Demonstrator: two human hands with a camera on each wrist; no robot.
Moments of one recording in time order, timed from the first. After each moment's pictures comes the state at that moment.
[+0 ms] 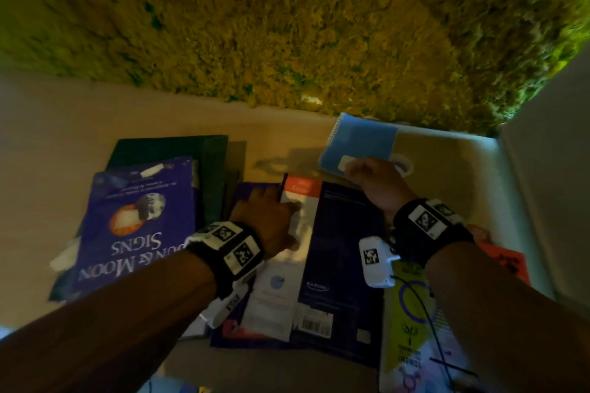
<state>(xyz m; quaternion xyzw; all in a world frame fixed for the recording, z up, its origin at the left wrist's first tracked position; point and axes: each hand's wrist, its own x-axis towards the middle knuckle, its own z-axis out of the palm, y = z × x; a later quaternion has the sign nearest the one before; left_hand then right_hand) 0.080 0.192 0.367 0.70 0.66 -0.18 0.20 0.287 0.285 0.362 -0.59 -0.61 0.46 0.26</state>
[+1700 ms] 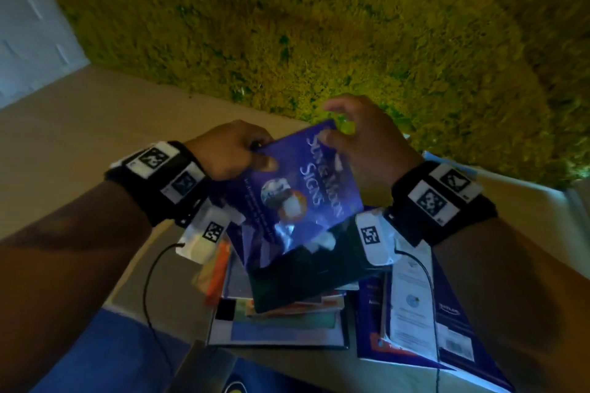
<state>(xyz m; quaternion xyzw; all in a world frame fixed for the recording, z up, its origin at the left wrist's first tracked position) -0.220 0.146 0.492 0.69 0.65 0.18 0.28 0.009 0.212 0.505 -0.45 -0.83 0.25 0.22</state>
